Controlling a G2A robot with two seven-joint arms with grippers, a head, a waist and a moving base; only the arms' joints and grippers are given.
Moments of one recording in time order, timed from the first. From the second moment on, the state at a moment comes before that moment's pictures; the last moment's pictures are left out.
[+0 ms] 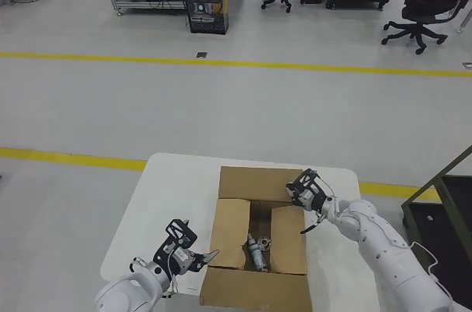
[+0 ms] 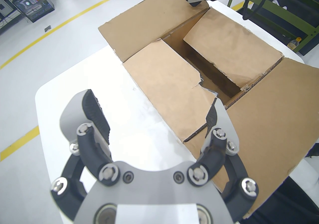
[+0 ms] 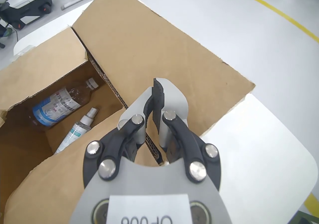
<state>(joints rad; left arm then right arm) 1.72 -1.14 -1.37 -2.00 1.38 -0.38 -0.33 -0.88 -1.10 0.94 -0.94 -1.04 -0.58 0.02</state>
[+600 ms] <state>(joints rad) 1.72 -1.14 -1.37 -2.00 1.38 -0.38 -0.33 -1.41 -0.96 1.36 -1.25 -1.12 -0.58 -0.29</state>
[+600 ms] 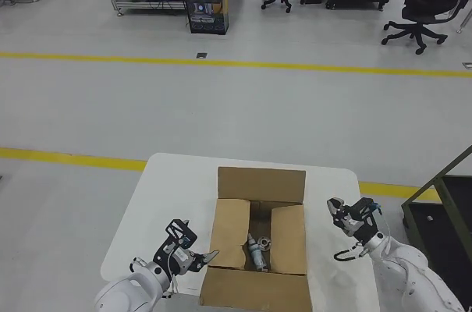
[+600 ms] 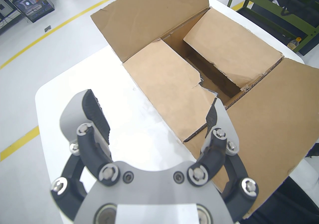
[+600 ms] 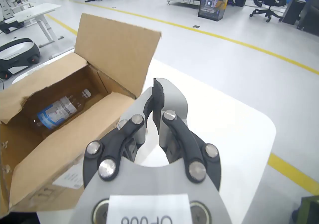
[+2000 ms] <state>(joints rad) 1.64 -1.15 -1.24 -2.04 1.47 -0.35 -0.42 -1.27 -1.05 1.13 -1.07 -1.20 -0.60 -0.32</state>
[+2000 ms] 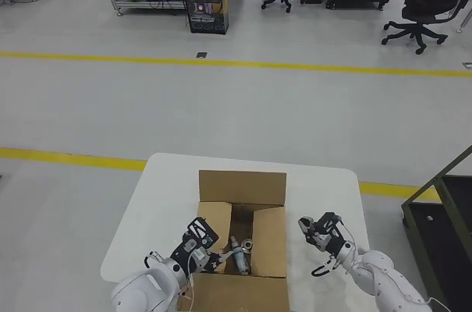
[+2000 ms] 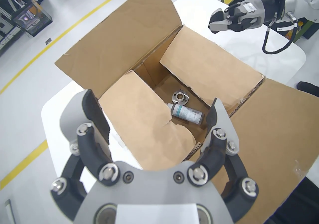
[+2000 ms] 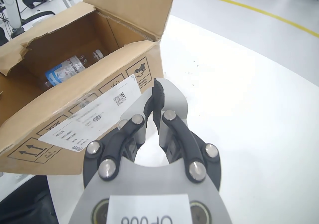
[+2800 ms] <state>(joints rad) 1.32 -1.24 -0.88 -1.77 1.60 -0.05 -0.67 -1.31 -1.04 1.17 -1.13 -1.20 -0.59 -0.24</state>
